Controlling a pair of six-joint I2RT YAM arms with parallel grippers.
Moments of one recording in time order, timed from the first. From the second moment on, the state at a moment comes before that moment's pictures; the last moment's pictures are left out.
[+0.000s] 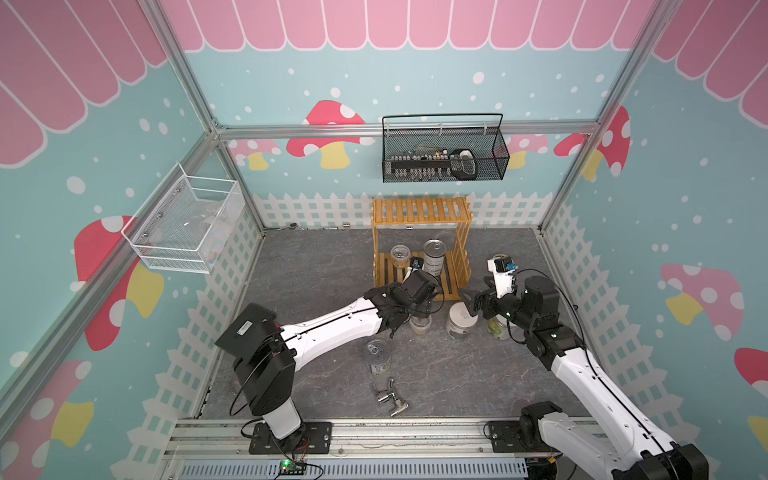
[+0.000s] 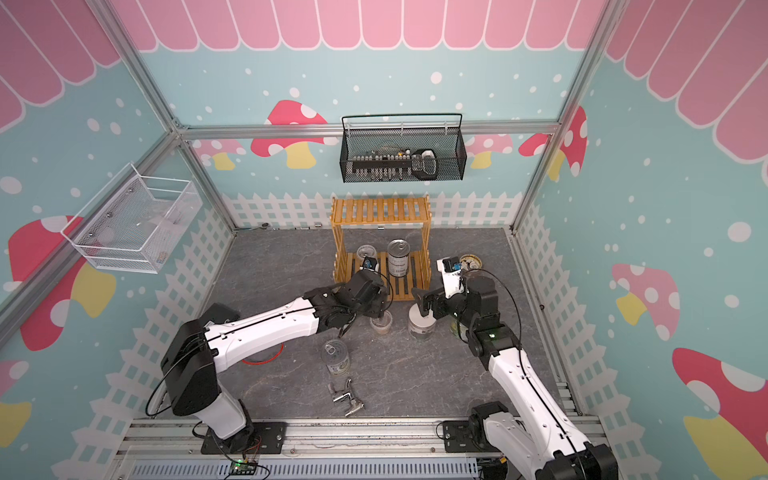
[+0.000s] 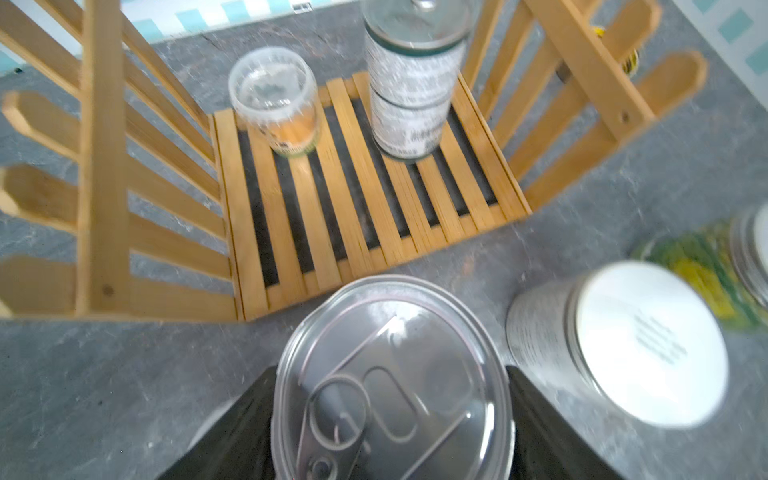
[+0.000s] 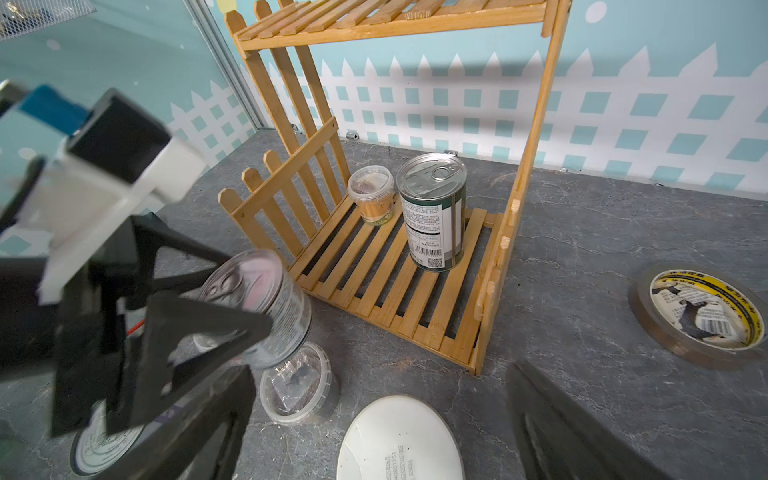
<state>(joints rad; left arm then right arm) -0.94 1.66 1.31 -0.51 -0.39 -0.45 0.23 0.94 0.67 -0.09 -0.35 0.07</state>
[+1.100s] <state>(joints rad) -1.23 1.75 1.13 -0.52 -0.40 -0.59 0.23 0.92 0.69 -0.14 -0.27 0.05</state>
